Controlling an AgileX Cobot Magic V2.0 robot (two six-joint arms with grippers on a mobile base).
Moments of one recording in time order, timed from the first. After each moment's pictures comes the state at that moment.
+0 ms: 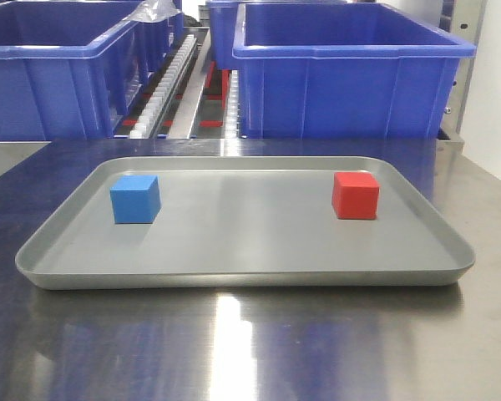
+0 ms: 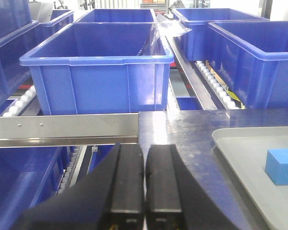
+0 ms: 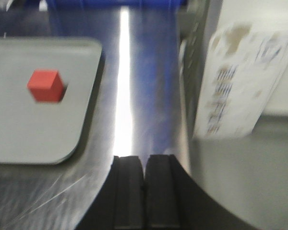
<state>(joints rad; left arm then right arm) -0.05 -0.01 0.01 -0.10 0.04 0.09 0.06 0.41 -0.47 0.13 0.66 0.03</state>
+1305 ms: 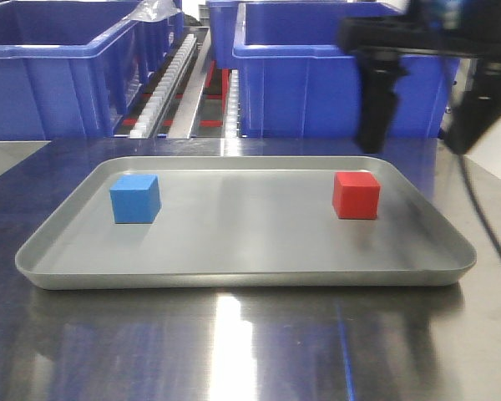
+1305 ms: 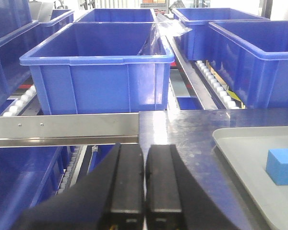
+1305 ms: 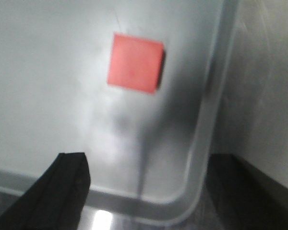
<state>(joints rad) -0.05 -0.01 0.01 -0.10 0.04 0.09 0.45 1.63 -1.34 0.05 1.02 0.30</state>
